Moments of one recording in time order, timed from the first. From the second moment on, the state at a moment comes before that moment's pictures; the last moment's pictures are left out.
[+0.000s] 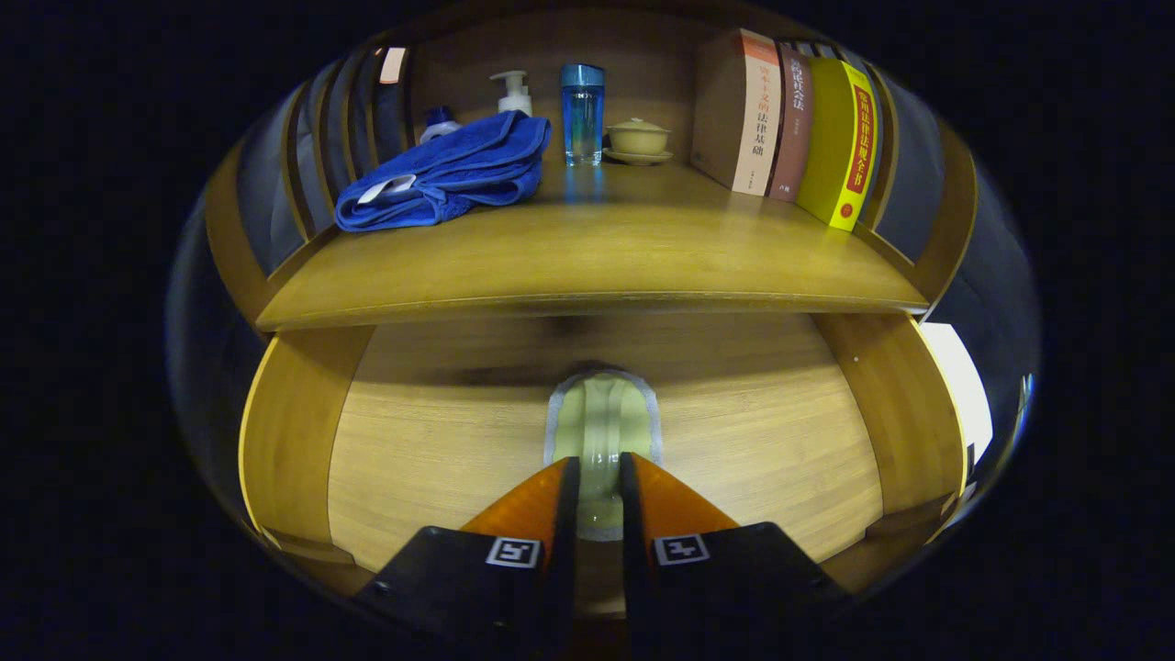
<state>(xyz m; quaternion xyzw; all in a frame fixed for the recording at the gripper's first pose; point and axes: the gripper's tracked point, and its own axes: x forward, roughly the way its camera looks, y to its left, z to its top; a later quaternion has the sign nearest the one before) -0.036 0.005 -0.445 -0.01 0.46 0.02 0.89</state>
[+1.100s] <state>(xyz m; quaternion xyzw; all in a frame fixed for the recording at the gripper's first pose) -0.023 0.010 -0.288 0.01 0.37 0.07 0.93</state>
